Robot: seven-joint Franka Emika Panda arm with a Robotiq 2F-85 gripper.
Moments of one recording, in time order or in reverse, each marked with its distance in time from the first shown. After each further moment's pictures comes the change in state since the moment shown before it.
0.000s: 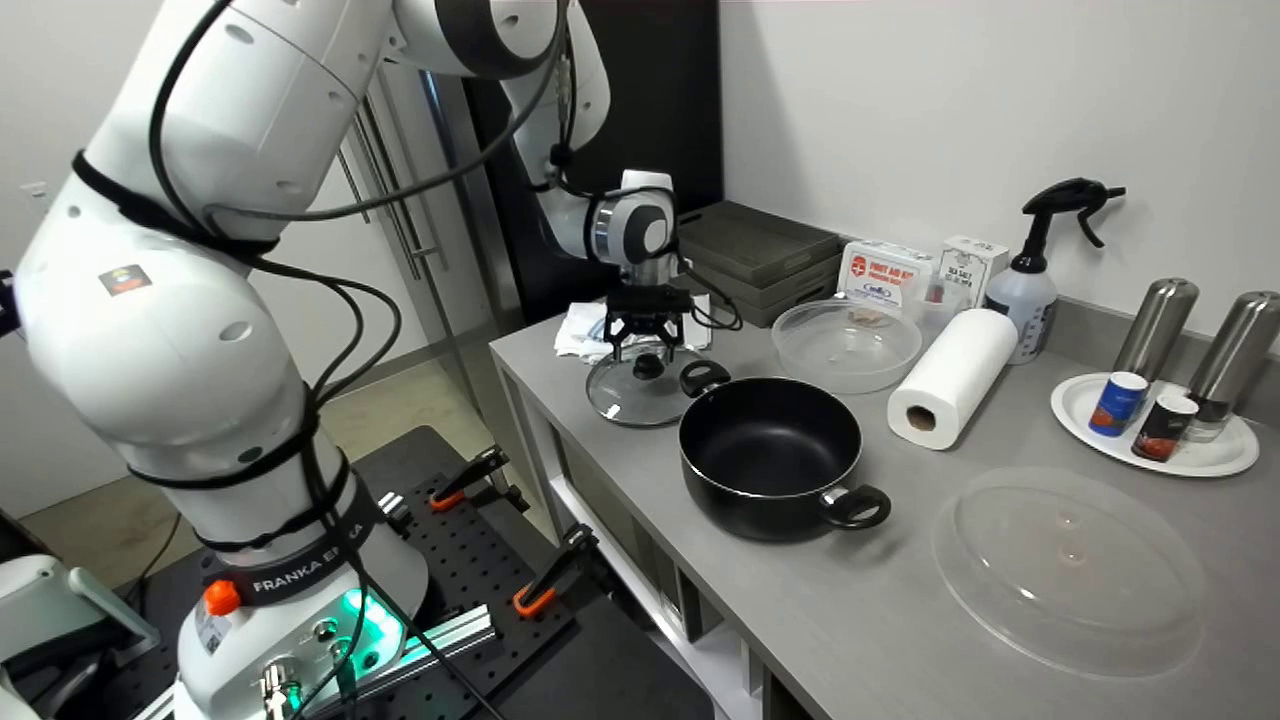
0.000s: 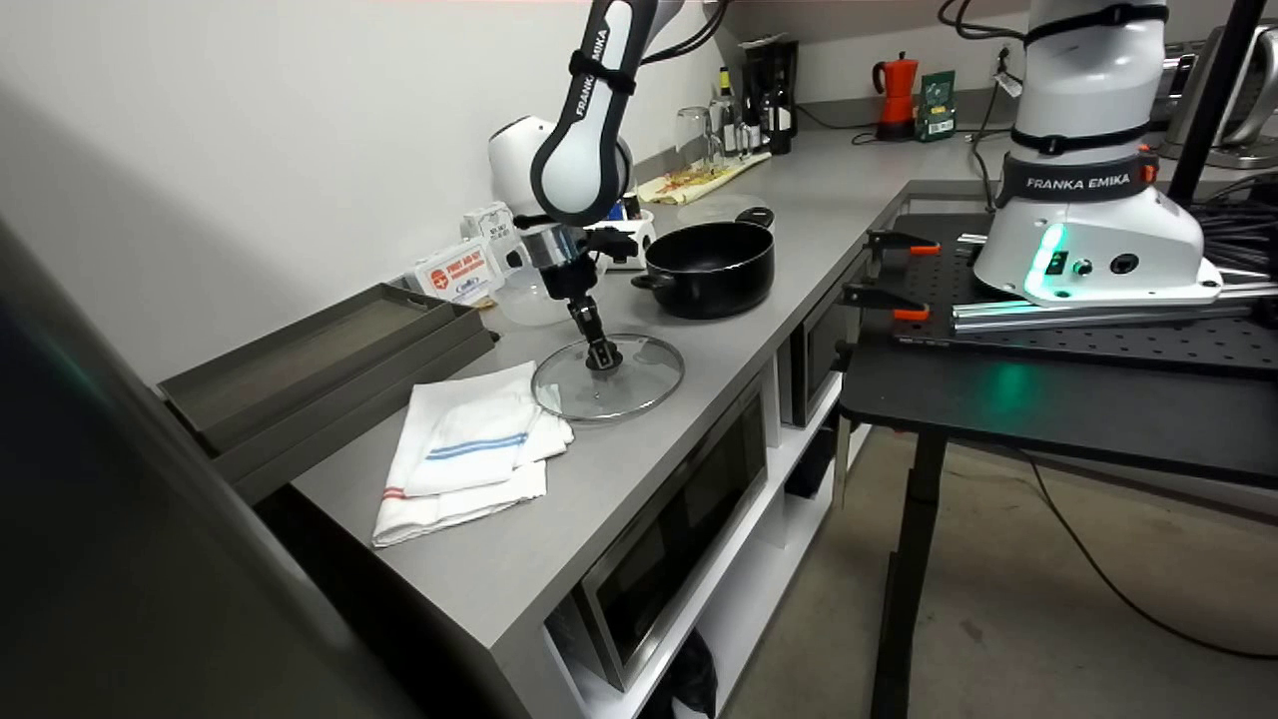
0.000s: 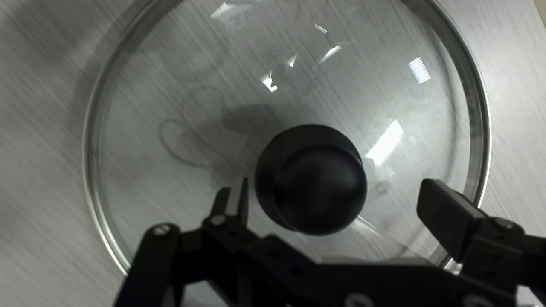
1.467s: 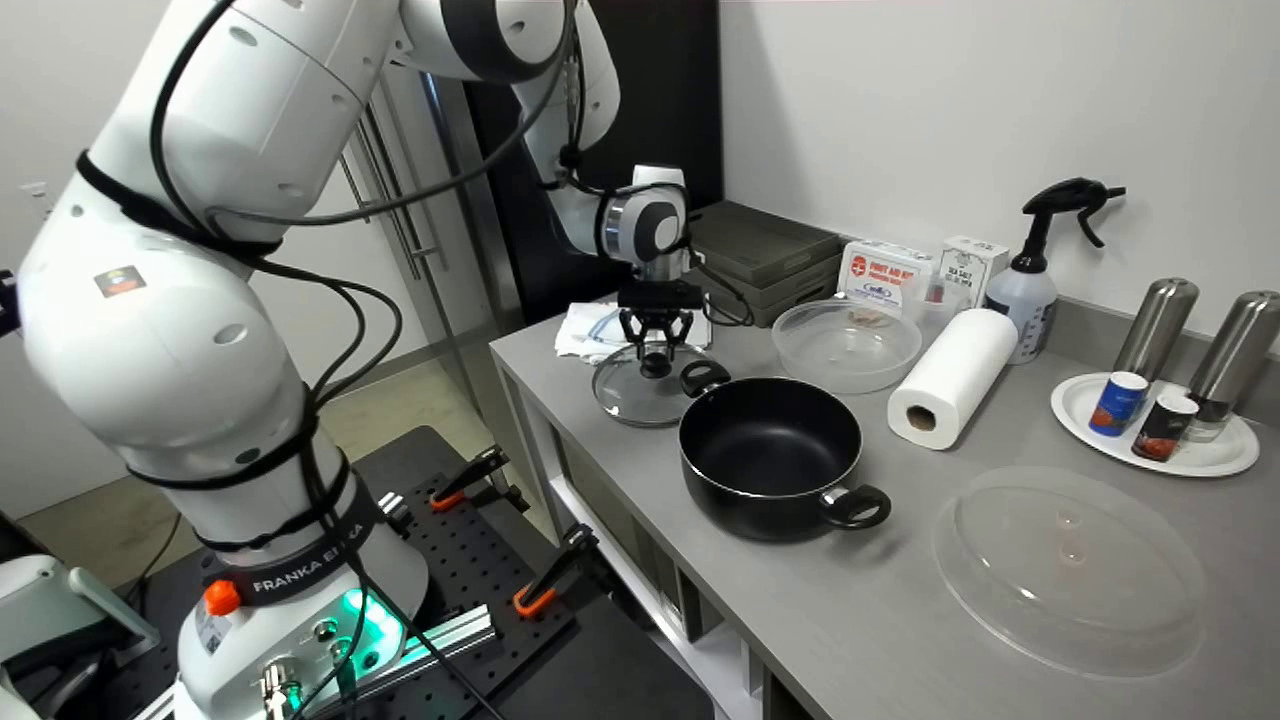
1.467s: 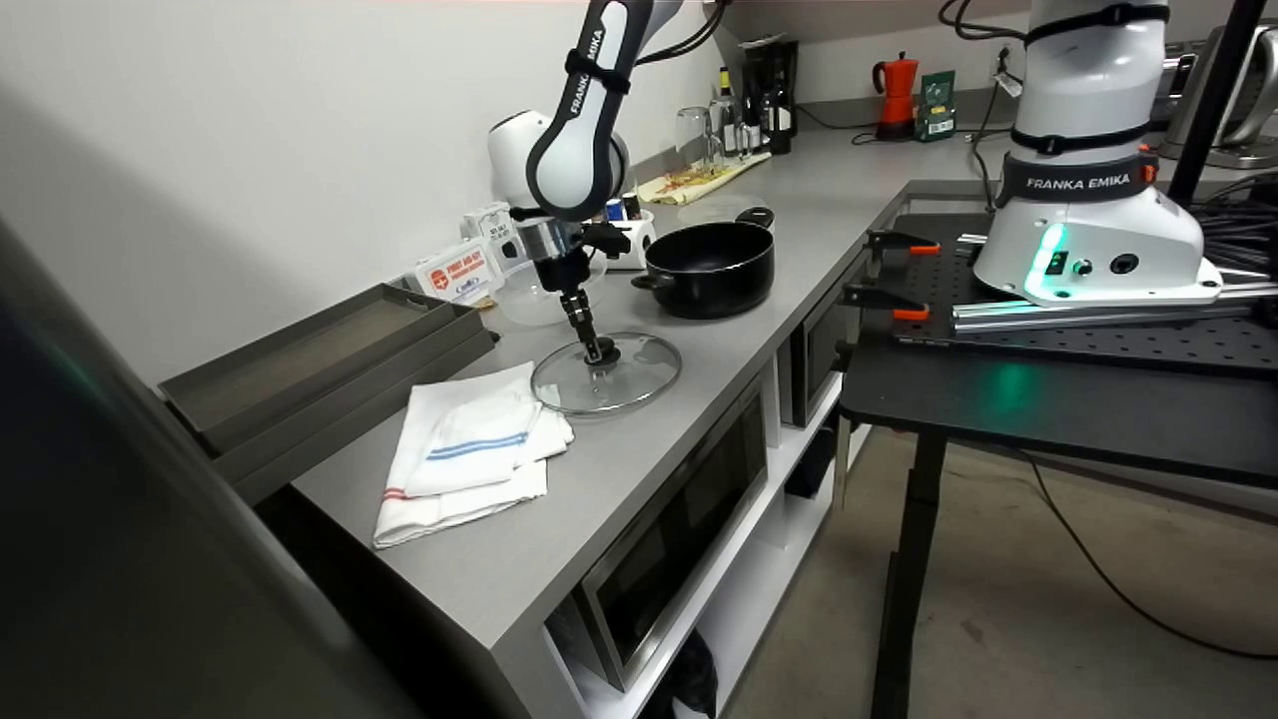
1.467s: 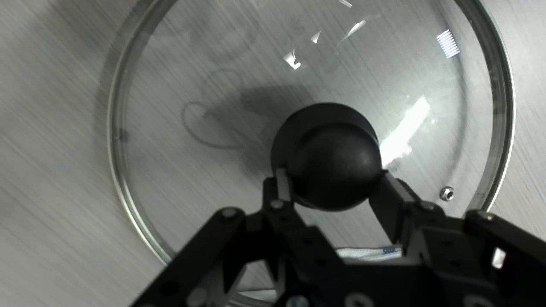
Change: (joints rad) arm -0.023 0.009 0.000 0.033 0.004 0.018 0.002
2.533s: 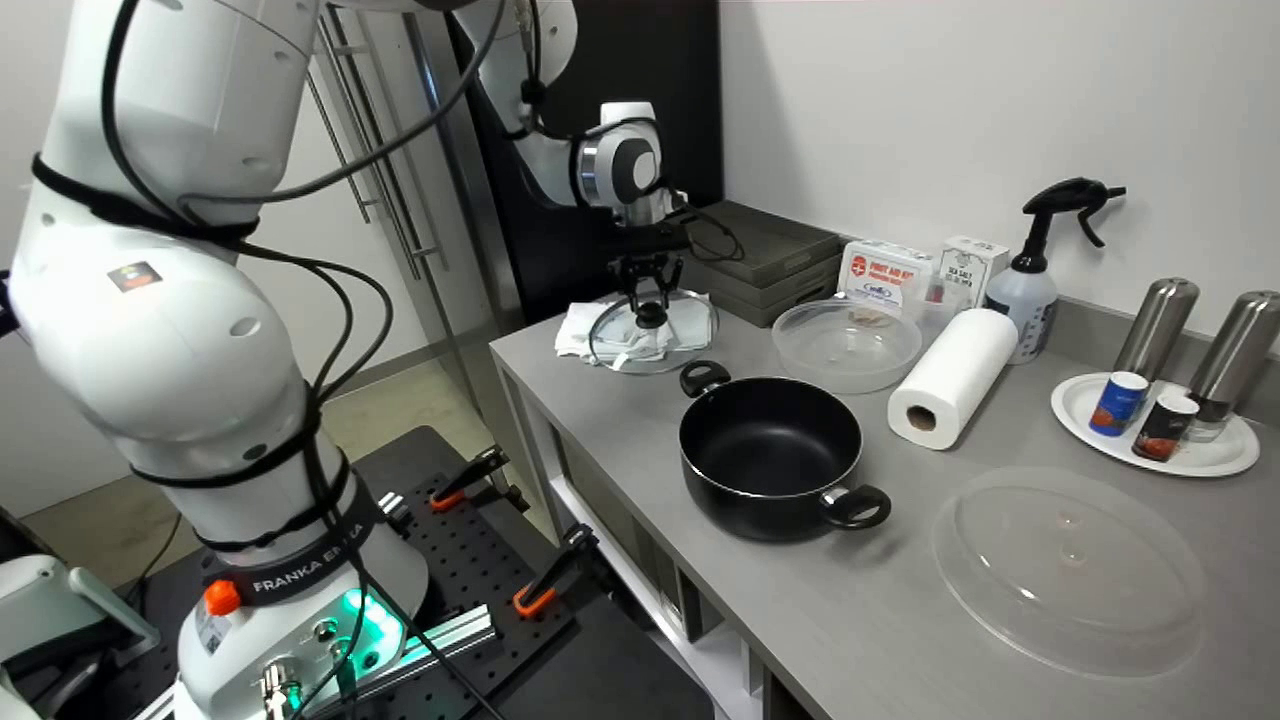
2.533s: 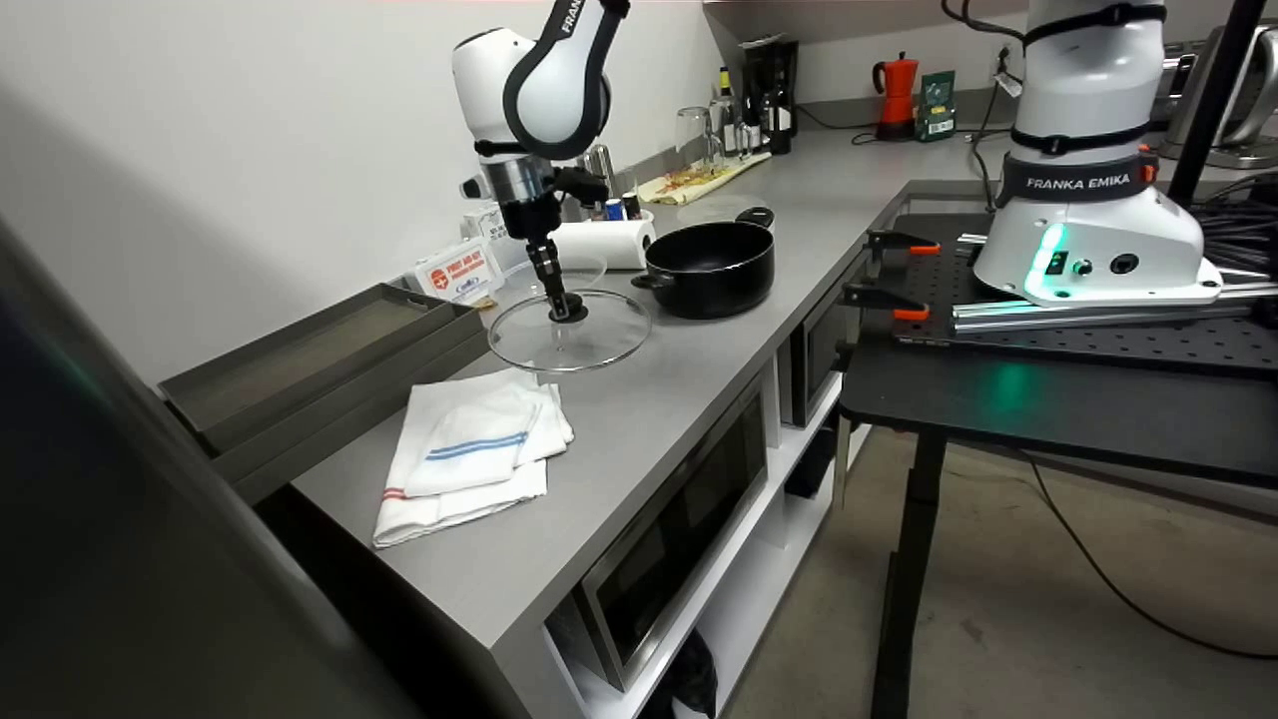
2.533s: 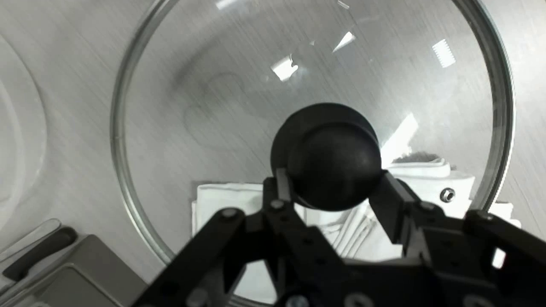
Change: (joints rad) arm 0.066 -0.196 -0.018 -0.076 -0.036 -0.003 0.050
